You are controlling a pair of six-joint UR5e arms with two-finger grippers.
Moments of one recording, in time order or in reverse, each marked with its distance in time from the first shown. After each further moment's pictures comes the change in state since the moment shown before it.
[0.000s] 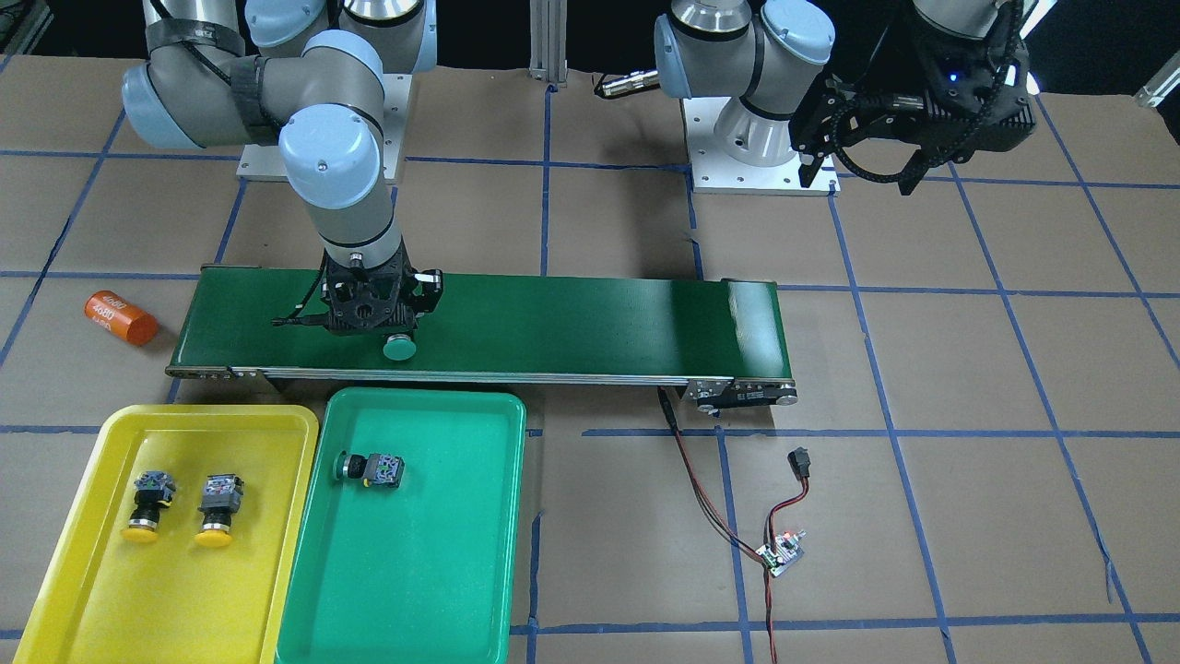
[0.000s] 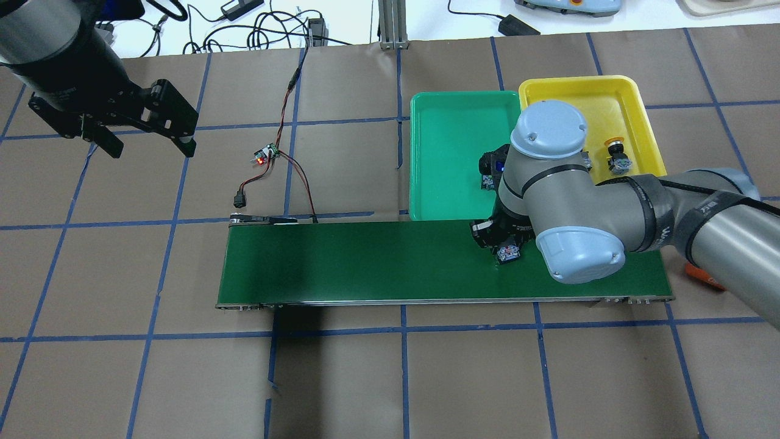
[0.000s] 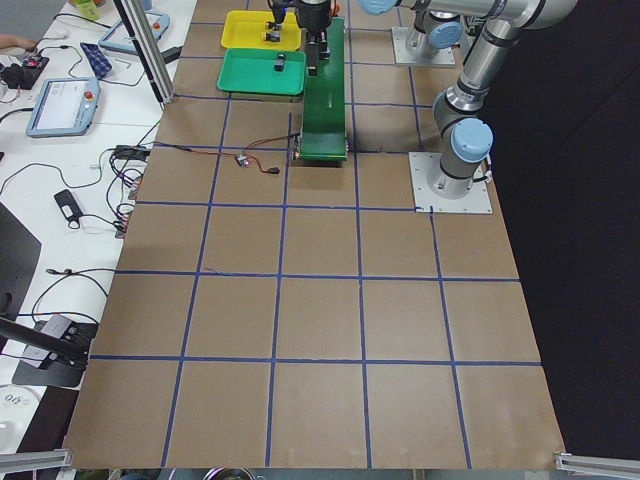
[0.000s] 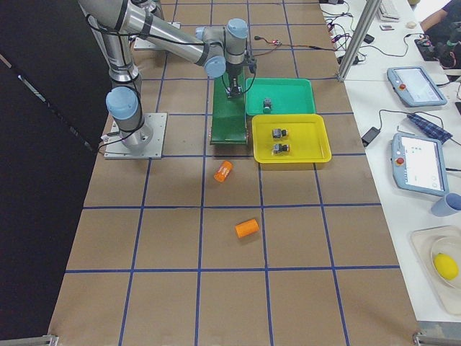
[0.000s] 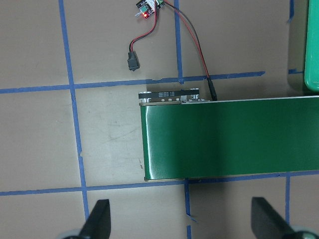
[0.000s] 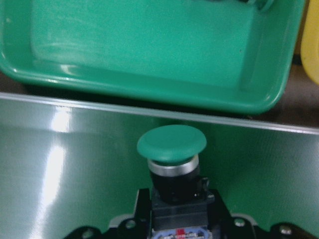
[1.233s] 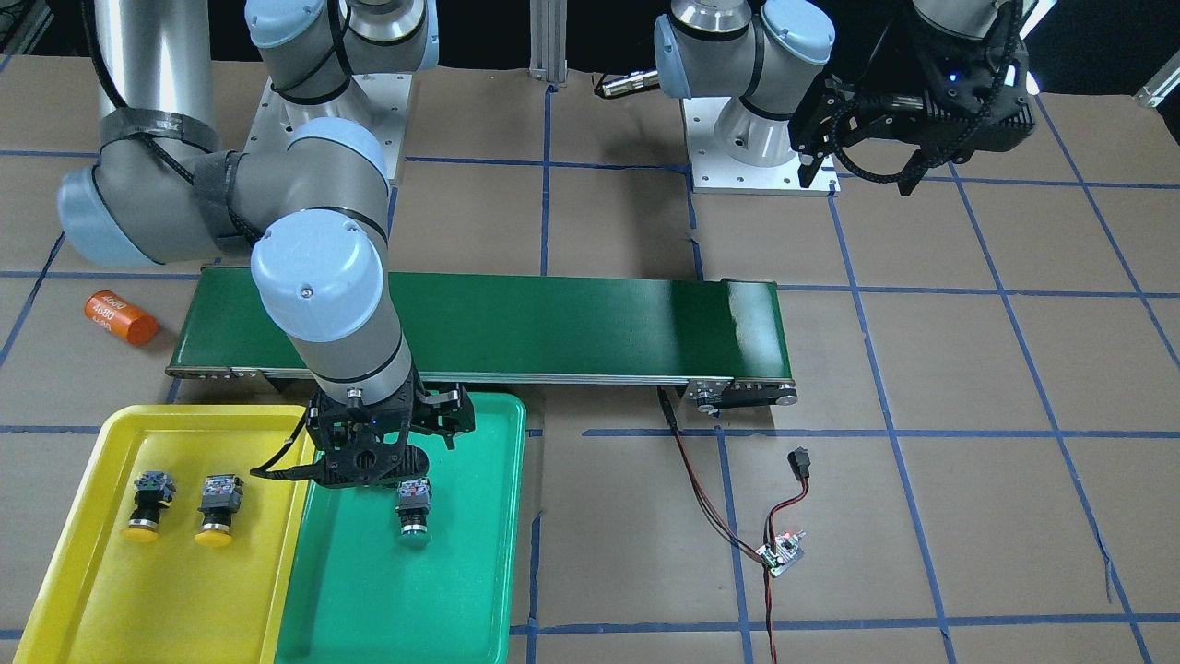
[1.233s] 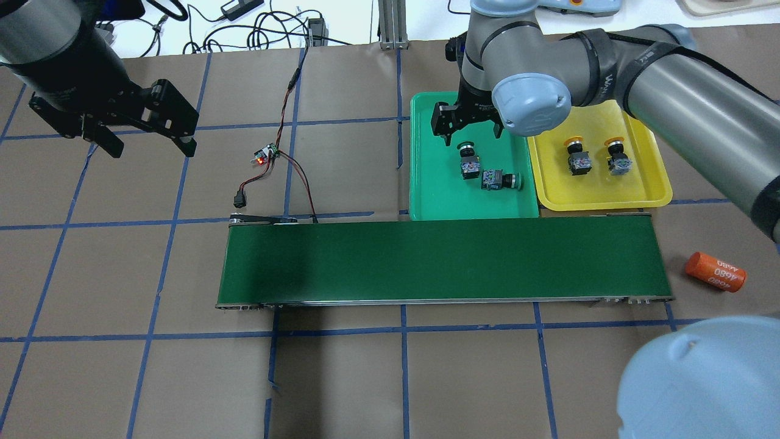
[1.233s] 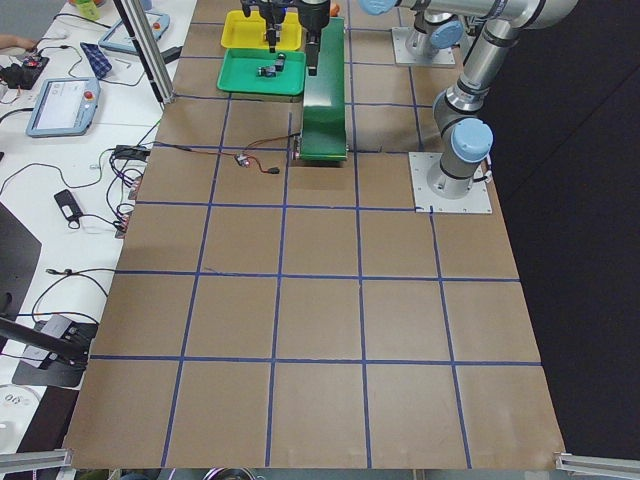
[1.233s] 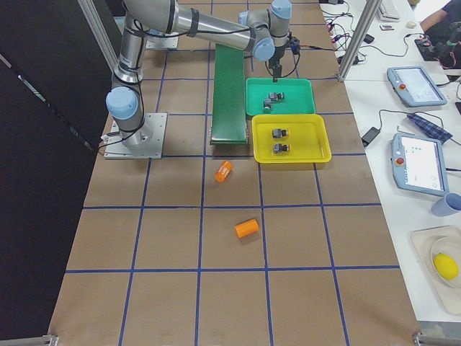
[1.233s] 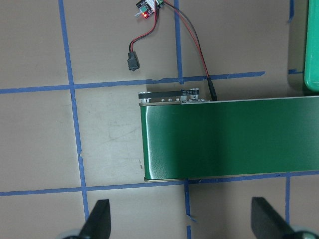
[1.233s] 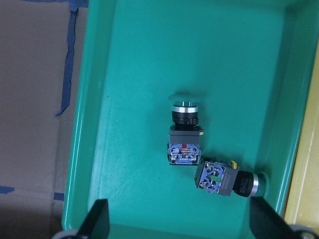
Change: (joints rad) left arm -0.001 0.000 0.000 0.002 -0.001 0.000; right arm 0.026 0.288 -0.519 0.150 0.015 0.006
